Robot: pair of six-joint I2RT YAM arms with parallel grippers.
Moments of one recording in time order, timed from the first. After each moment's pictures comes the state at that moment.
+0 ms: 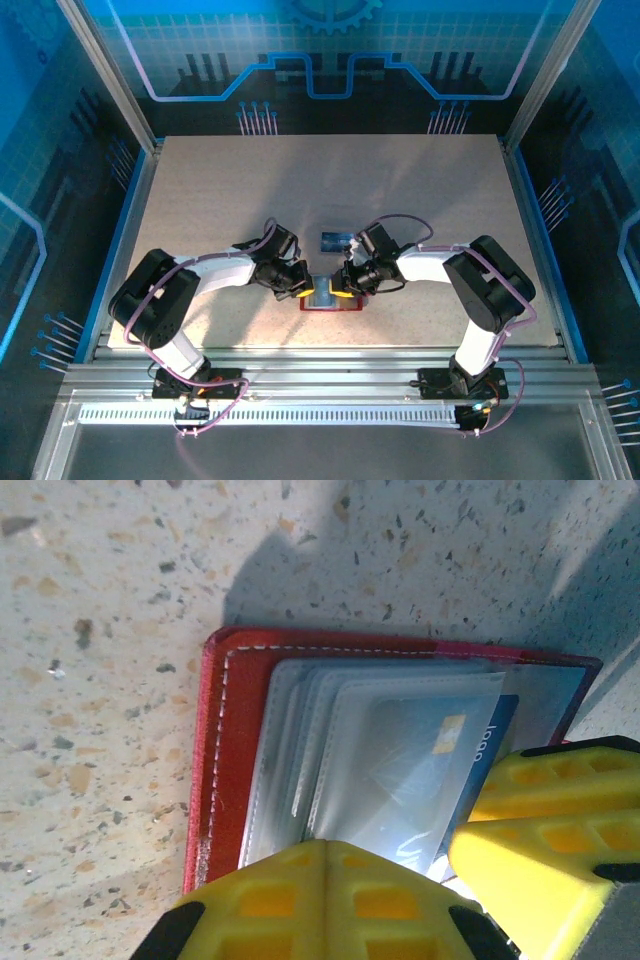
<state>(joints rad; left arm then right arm) -0.54 1.64 0.78 -0.27 0.48 -0.95 0.58 1.75 0.80 -0.12 -0.68 0.75</state>
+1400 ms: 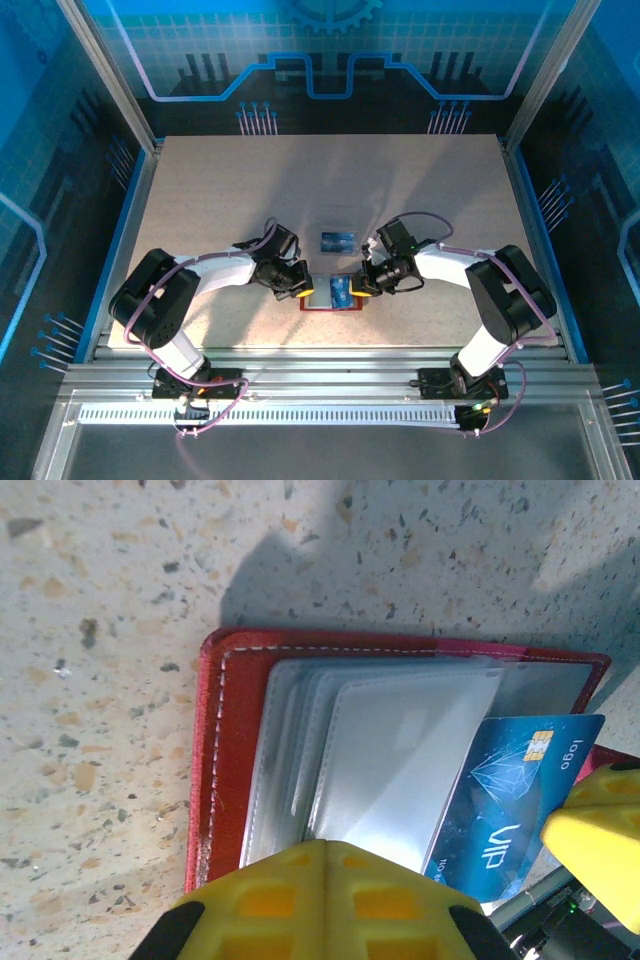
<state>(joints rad) -0.54 1.64 0.78 -0.29 0.47 -0.94 0.47 1.64 0.77 -0.34 -0.67 0.59</state>
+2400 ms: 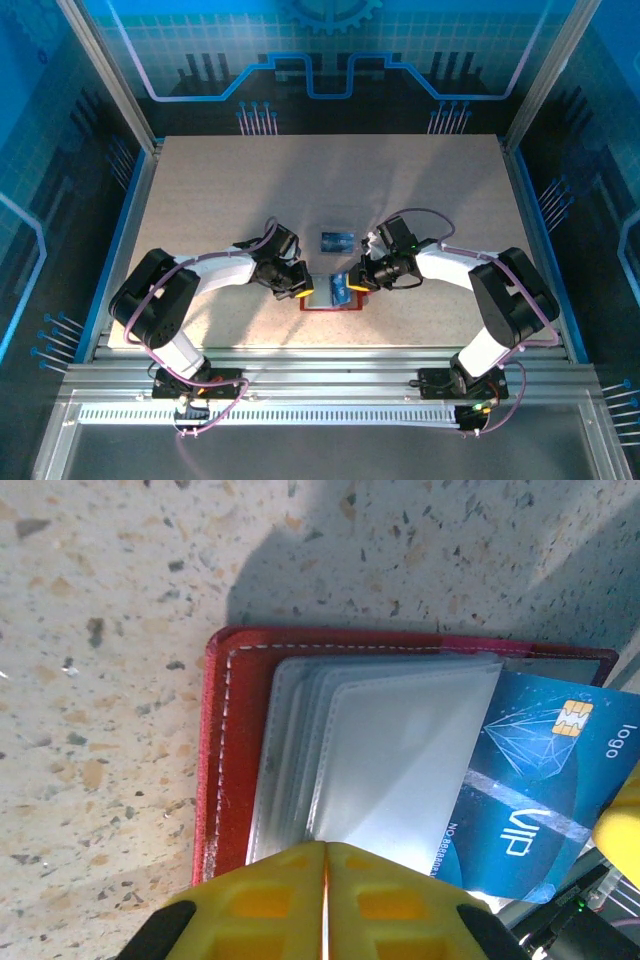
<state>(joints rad) -0.54 1.64 0.79 -0.31 0.47 -0.92 0.48 1.61 0.78 -0.28 -0.67 0.65</state>
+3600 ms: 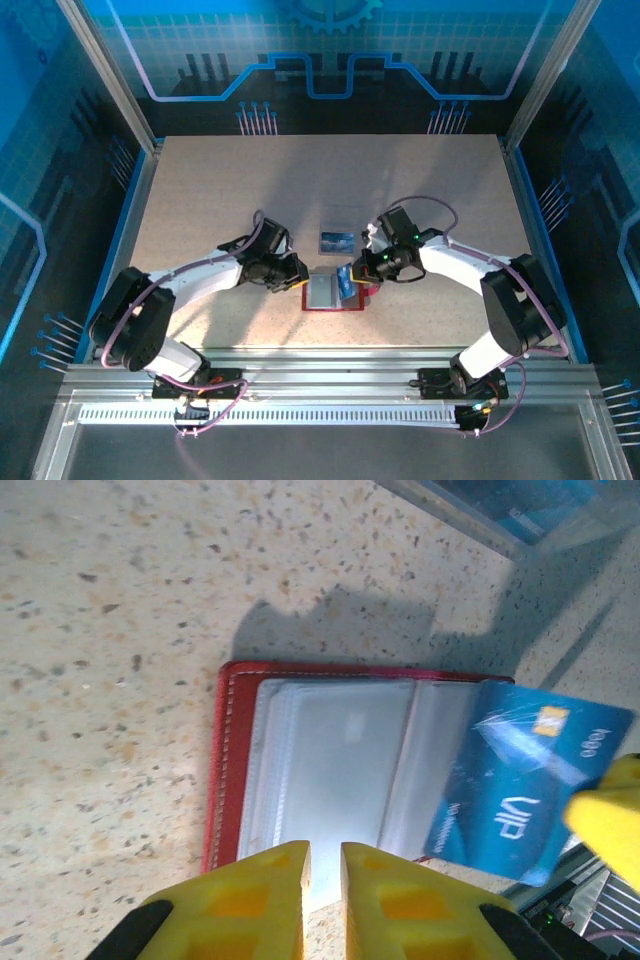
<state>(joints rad) -0.51 1.48 0.76 -0.32 0.41 -0.93 0.48 1.56 0.90 -0.48 -0.59 0.50</state>
